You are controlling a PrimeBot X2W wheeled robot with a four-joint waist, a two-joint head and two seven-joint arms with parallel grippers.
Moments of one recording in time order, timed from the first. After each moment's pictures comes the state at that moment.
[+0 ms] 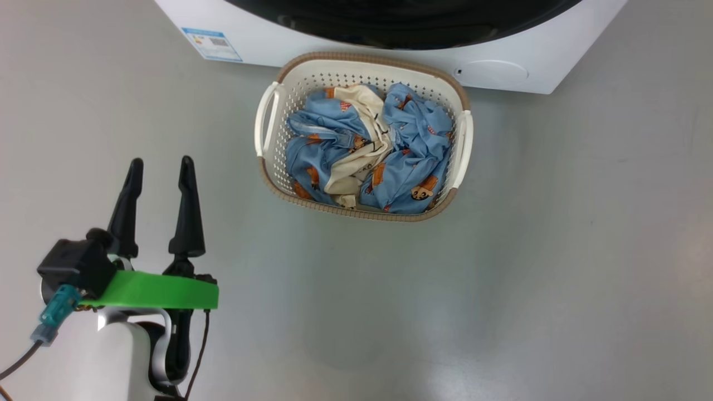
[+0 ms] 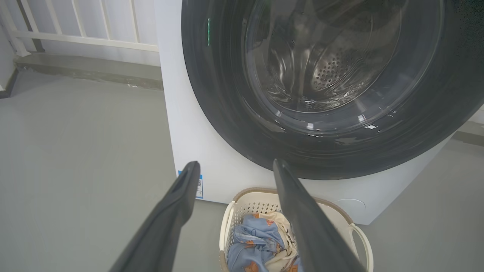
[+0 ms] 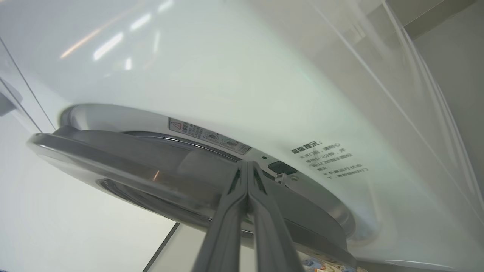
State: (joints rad) left arm -0.34 0.03 -0.06 0.12 -0.31 -0.13 -0.26; right arm -1.19 -0.48 0.14 0.65 1.35 0.13 0.34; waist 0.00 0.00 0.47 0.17
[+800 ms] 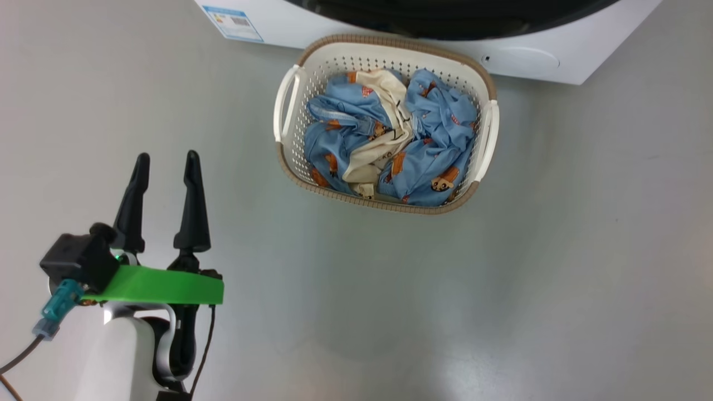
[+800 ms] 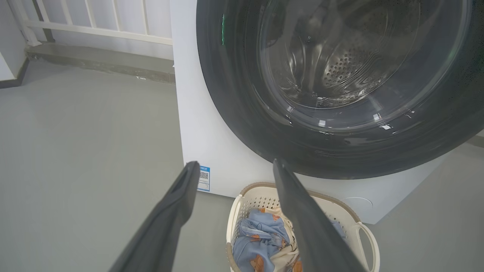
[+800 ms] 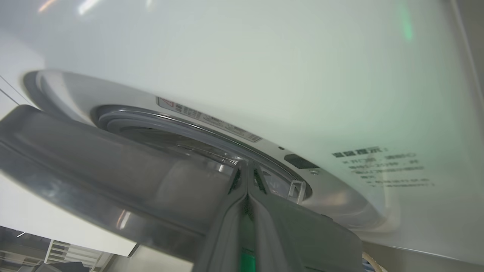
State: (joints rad) left arm -0.35 0.02 -0.07 0.12 -0.34 -0.13 -0.26; right arm -1.33 -0.52 0.23 0.72 1.38 0.13 0.48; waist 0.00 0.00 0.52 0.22
